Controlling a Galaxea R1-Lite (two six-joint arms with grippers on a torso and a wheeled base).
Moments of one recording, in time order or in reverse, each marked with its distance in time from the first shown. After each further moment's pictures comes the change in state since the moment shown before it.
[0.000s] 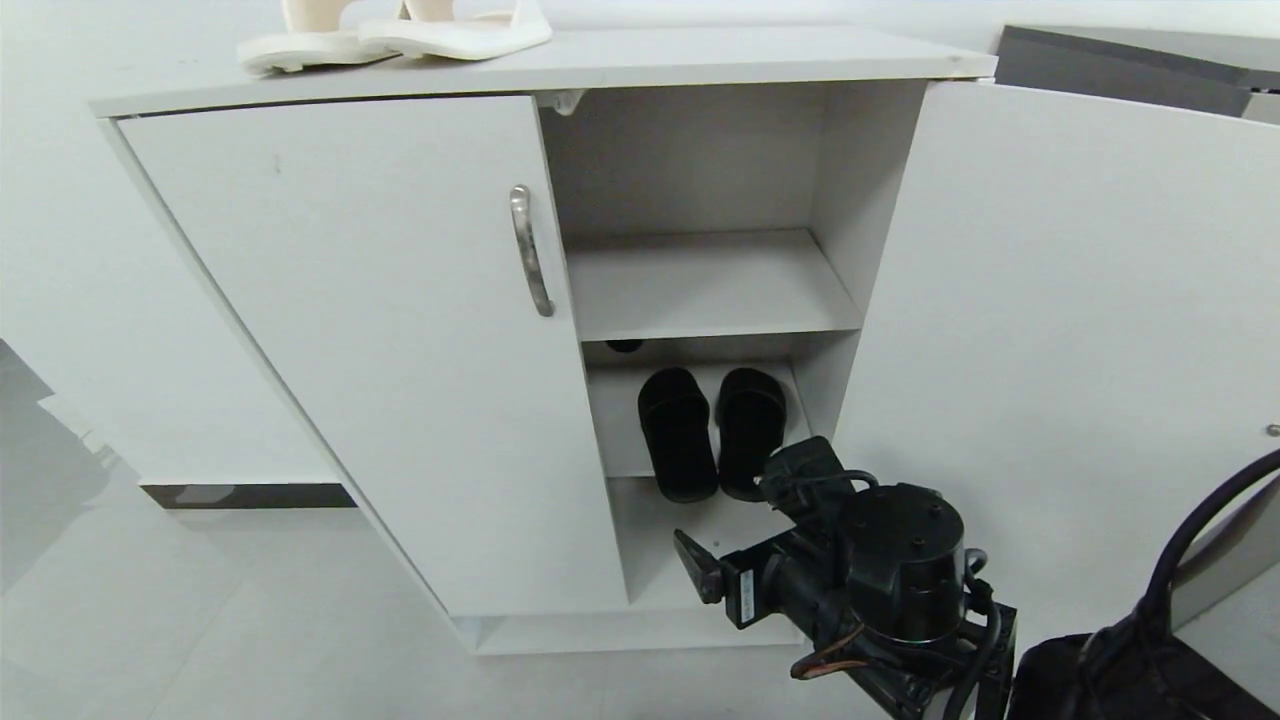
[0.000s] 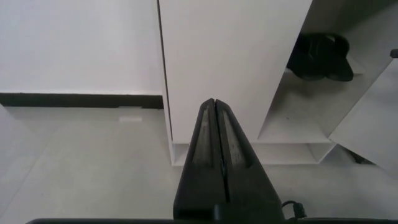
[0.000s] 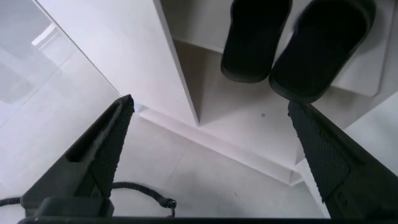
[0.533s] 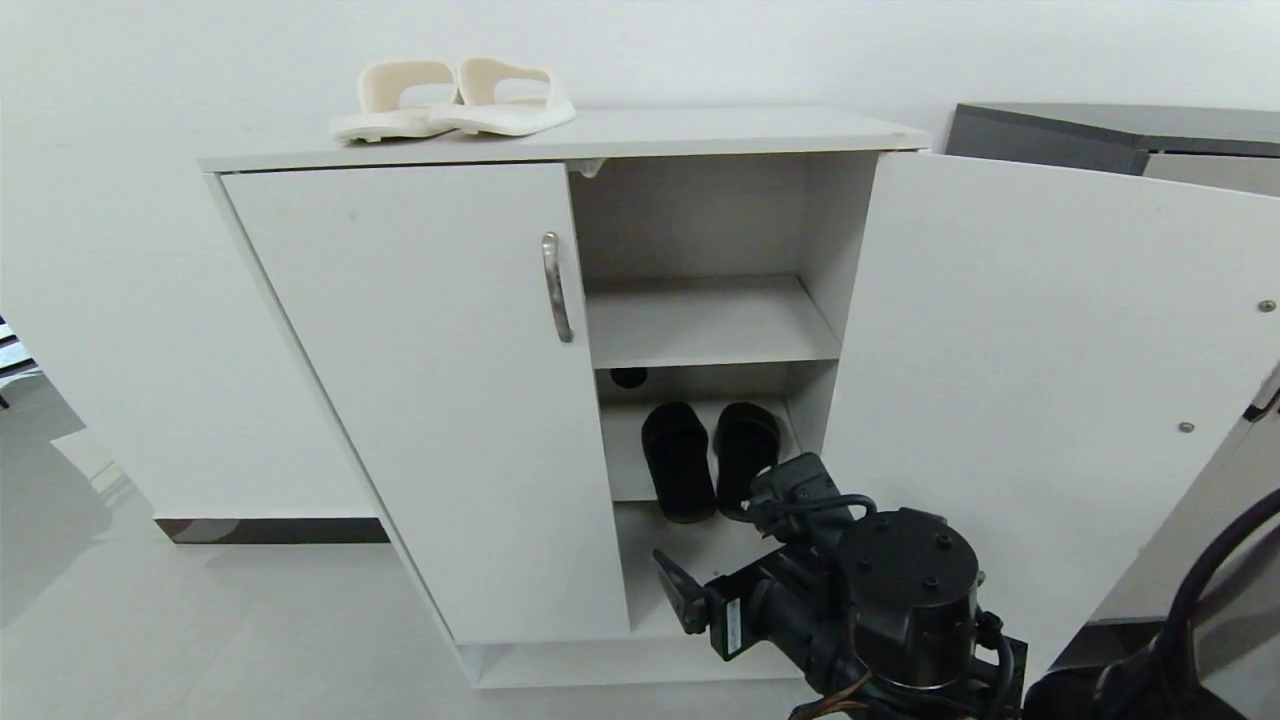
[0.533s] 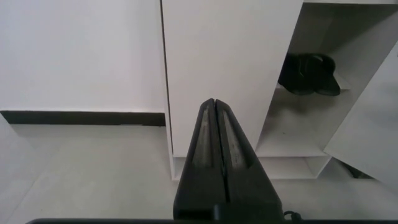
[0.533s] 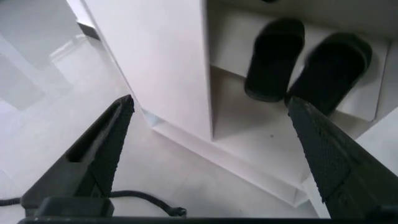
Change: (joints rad) left arm 0.000 0.000 0.000 0.000 0.000 0.002; right arm 0.070 -0.018 0.032 -0.050 -0.002 -0.005
